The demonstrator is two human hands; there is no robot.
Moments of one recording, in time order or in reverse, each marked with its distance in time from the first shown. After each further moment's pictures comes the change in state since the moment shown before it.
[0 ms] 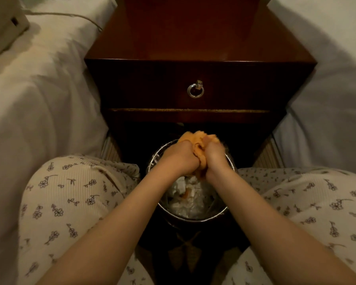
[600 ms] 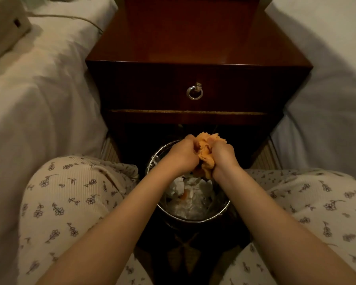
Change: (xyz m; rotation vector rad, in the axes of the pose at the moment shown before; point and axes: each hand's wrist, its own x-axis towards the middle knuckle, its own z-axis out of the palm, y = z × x) left_hand 0.004 0.001 0.001 -0.237 -0.003 0.085; right_hand -0.019 -0.018 -0.016 -0.013 0.013 0.038
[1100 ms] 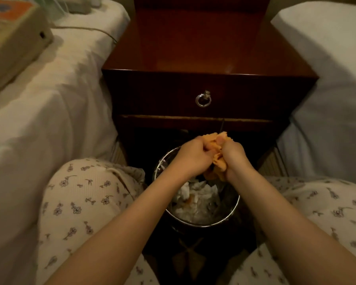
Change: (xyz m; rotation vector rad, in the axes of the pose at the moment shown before) left_hand -0.011 0.013 -0.005 -0.081 0.130 0.066; right_hand -0.004 -0.016 -0.002 -0.129 -0.023 -0.054
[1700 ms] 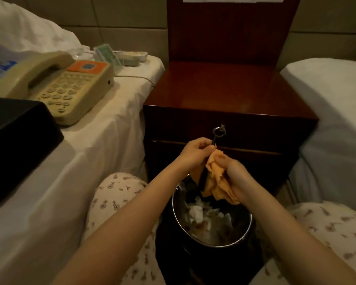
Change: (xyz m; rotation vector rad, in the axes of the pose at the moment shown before) left_hand 0.001 0.008 -0.046 -0.401 0.090 0.043; right_hand -0.037 -0.007 0.003 0.100 -0.477 -0.124
